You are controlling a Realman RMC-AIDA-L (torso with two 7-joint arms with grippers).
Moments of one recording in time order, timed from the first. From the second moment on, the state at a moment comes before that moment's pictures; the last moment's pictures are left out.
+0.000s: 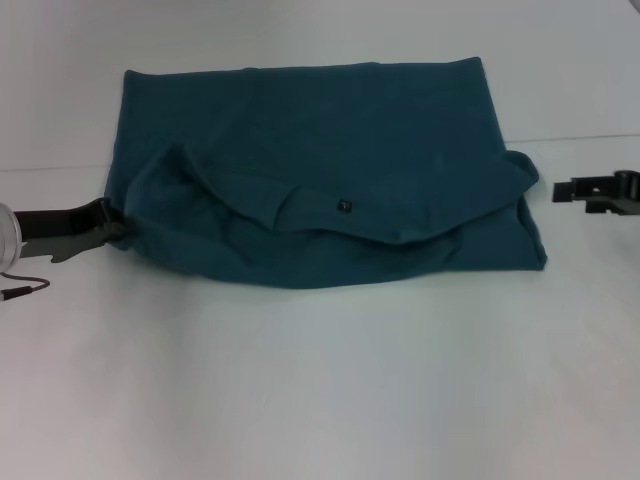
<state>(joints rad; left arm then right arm) -0.76 -2.01 0.59 0.56 2.34 1.01 -2.48 0.62 1.85 -0.63 -0.68 -2.21 -1.28 2.32</state>
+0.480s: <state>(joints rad) -0.77 -2.01 0.59 0.56 2.33 0.98 -2.48 0.79 1.90 -0.67 -0.60 -2.48 -1.11 2.52</state>
